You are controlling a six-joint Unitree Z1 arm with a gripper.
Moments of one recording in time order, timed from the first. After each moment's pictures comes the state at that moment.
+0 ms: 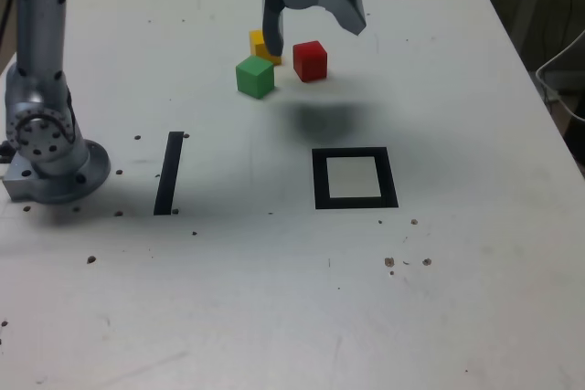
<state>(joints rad) 0.35 1.92 -1.58 1.34 0.14 0.30</state>
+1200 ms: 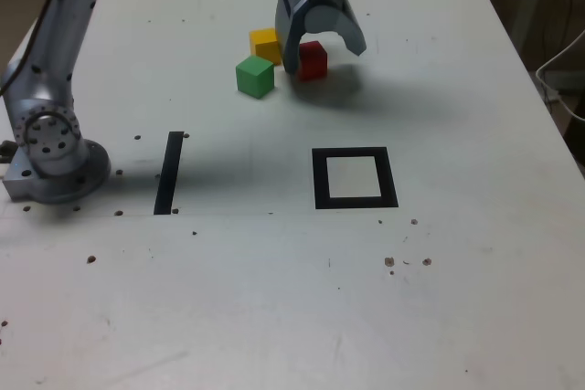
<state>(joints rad) 0.48 2.14 -1.62 1.22 0.17 0.28</state>
